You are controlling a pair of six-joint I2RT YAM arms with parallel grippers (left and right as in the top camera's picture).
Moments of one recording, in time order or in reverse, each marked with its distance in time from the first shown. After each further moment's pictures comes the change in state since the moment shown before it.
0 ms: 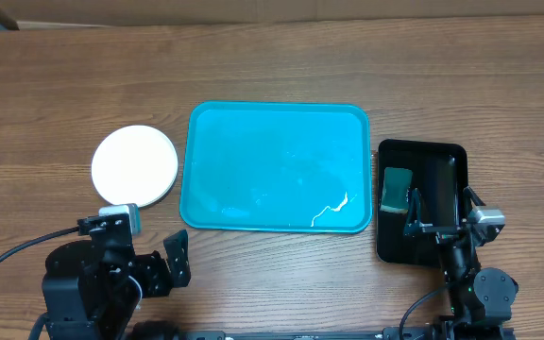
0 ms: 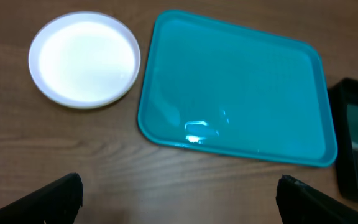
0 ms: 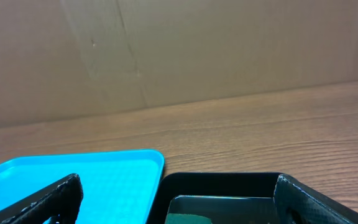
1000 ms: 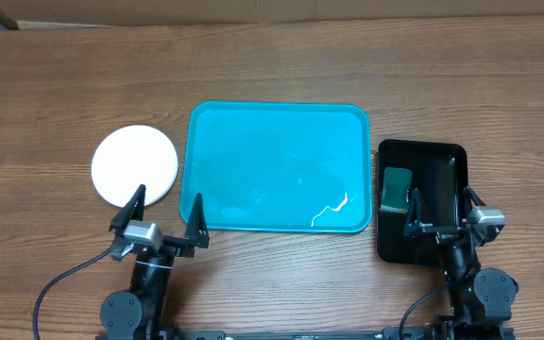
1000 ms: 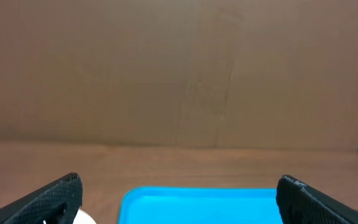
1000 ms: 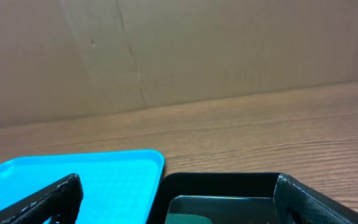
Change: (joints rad) left arm 0.000 -0.536 -0.996 1.378 0.079 0.055; right arm 0.000 0.000 0.000 0.000 0.000 0.000
